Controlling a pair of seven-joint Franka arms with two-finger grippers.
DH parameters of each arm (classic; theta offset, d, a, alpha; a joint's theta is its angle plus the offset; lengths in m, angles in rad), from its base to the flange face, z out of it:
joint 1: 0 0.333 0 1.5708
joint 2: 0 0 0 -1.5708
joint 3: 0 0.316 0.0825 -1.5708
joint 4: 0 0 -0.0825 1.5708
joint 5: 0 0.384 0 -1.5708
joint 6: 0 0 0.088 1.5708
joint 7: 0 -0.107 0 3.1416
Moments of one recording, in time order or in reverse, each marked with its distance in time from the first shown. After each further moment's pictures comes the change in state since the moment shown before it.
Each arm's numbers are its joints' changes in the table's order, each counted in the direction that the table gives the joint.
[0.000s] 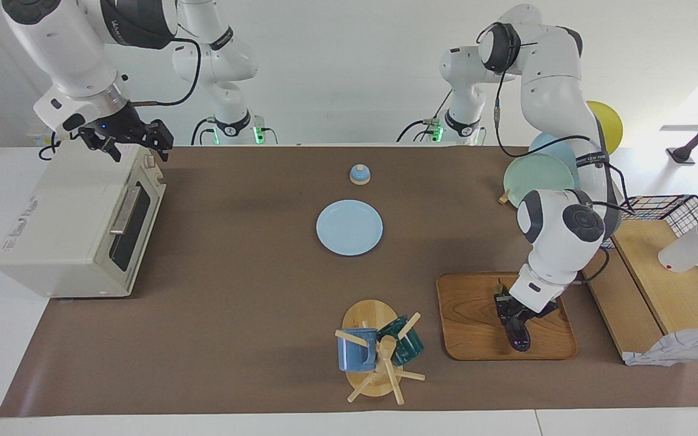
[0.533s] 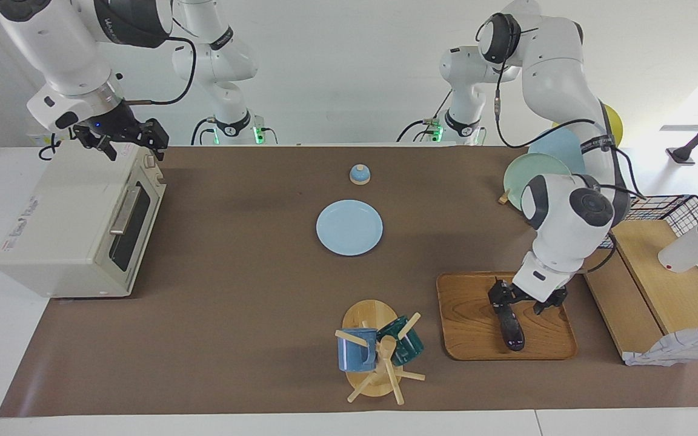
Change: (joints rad) left arm -0.001 0.128 -0.007 -0.020 0.000 0.177 0.028; right arm 0.000 0.005 -0.014 0.000 0.000 0.000 0.000
